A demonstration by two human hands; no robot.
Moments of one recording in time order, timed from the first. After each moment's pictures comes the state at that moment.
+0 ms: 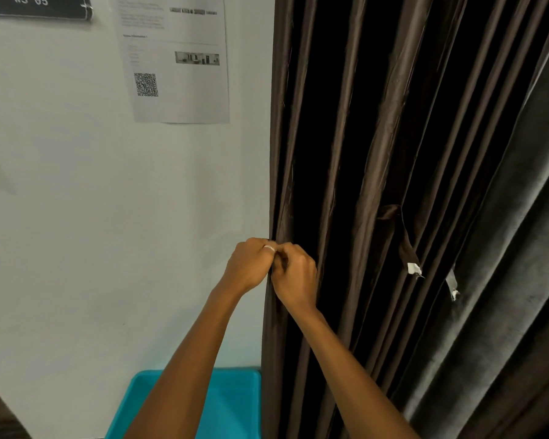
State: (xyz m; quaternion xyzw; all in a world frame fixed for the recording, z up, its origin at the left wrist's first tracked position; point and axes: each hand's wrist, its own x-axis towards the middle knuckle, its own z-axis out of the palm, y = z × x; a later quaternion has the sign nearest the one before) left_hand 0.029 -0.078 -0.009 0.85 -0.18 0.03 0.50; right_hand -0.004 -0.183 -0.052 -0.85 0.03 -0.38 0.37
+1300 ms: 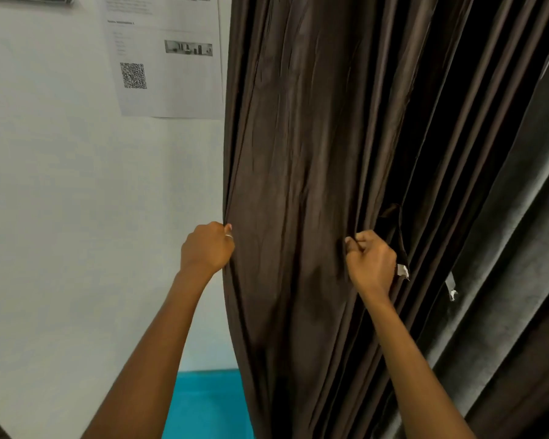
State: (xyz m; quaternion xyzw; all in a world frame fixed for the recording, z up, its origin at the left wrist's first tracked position) left_hand 0.074 -0.035 0.004 0.94 -0.09 0.17 0.29; right_hand -0.020 -0.303 -0.022 -0.80 0.21 -0.44 0.34
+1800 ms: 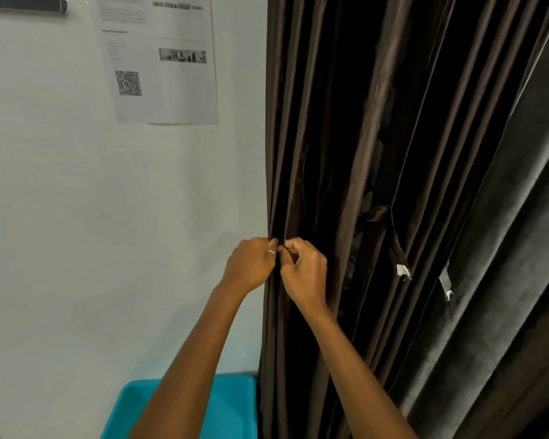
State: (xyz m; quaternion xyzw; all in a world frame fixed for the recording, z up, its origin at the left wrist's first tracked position) left_hand 0.042 -0.095 -0.005 0.89 -0.24 0.10 0.38; right_hand -0.001 -0.209 -0.039 -0.82 0.03 -0.41 0.40
